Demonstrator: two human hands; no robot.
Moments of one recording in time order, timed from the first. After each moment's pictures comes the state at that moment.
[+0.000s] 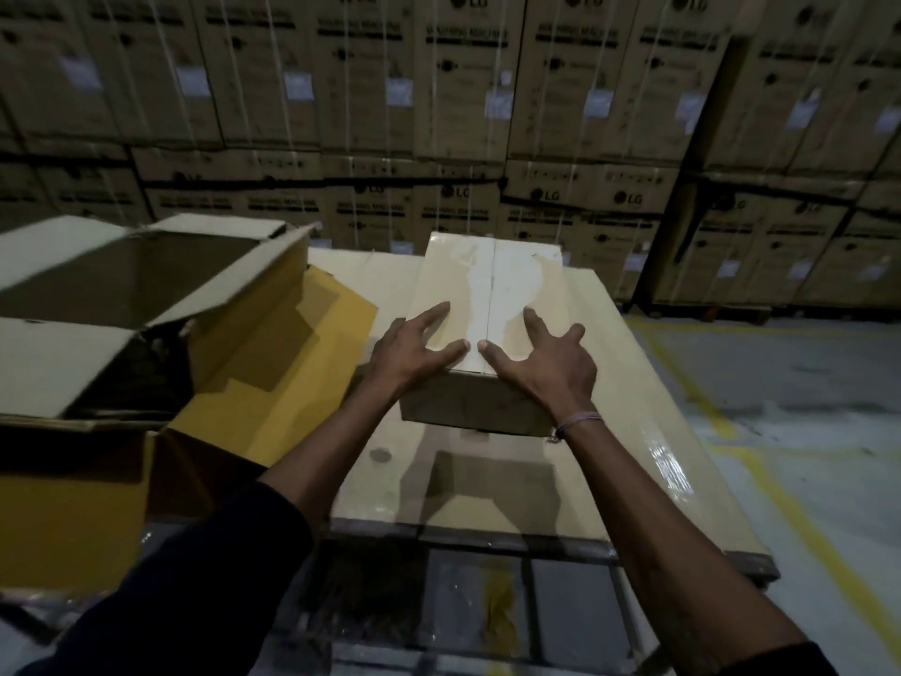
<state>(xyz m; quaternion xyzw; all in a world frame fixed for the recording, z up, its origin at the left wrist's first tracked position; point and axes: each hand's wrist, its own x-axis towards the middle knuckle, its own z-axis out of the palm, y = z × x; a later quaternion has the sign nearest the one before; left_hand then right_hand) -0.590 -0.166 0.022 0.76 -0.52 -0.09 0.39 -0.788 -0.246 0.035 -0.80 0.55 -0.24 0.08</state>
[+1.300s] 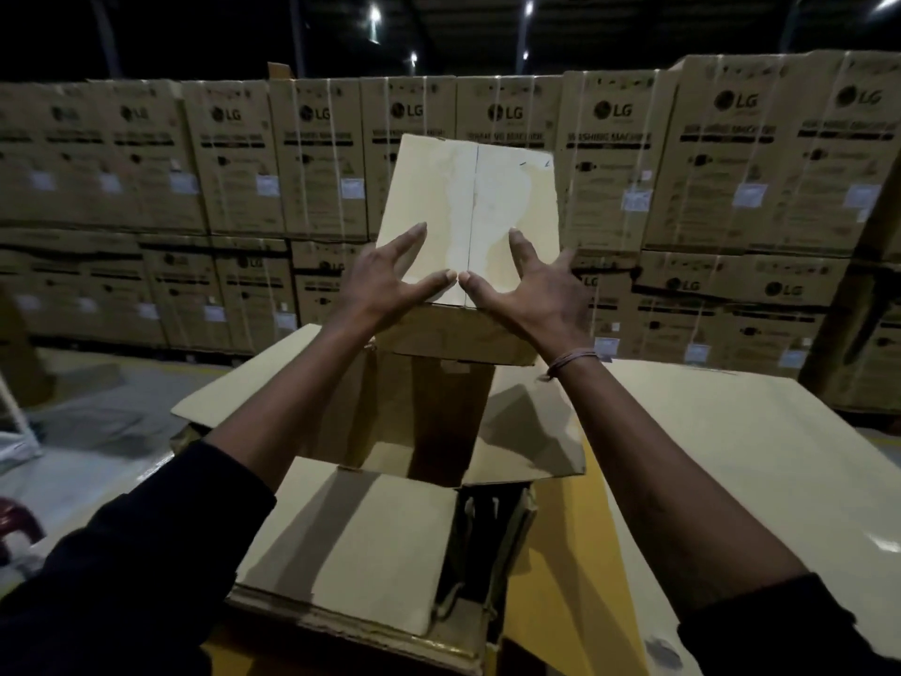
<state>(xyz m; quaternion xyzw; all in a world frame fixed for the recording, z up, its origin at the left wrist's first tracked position) -0.099 -0.033 0.206 0.78 -0.48 0.15 0.38 -0.278 -0.151 0.202 -0.84 0.39 -0.38 0.03</state>
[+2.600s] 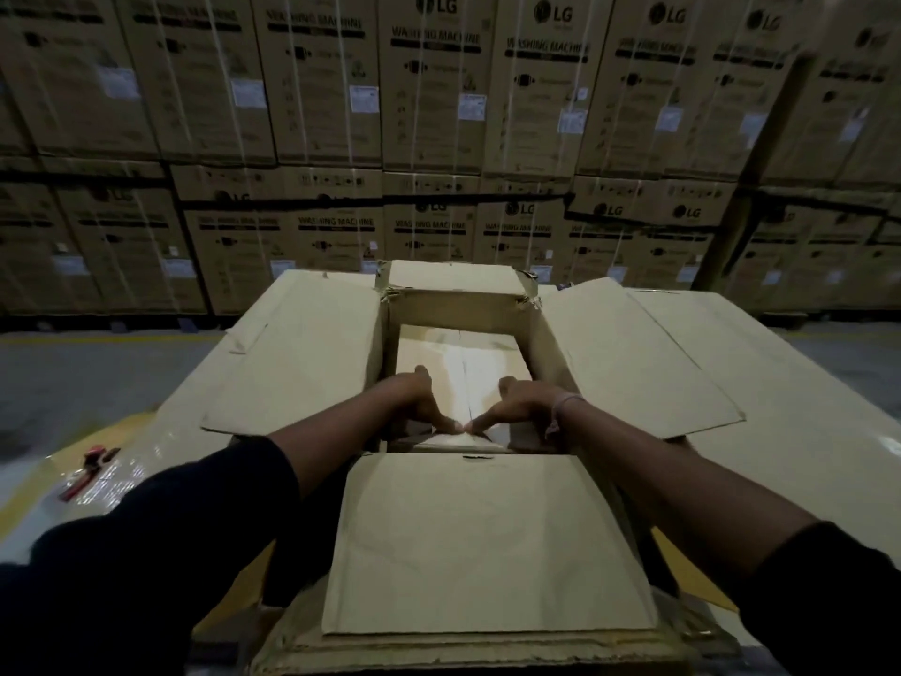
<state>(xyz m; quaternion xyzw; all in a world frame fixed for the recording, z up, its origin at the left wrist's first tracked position) 0.039 -0.055 0.008 0.82 -0.52 -0.24 -0.02 -0.141 -0.122 0.017 -0.82 0.52 0.11 0.23</state>
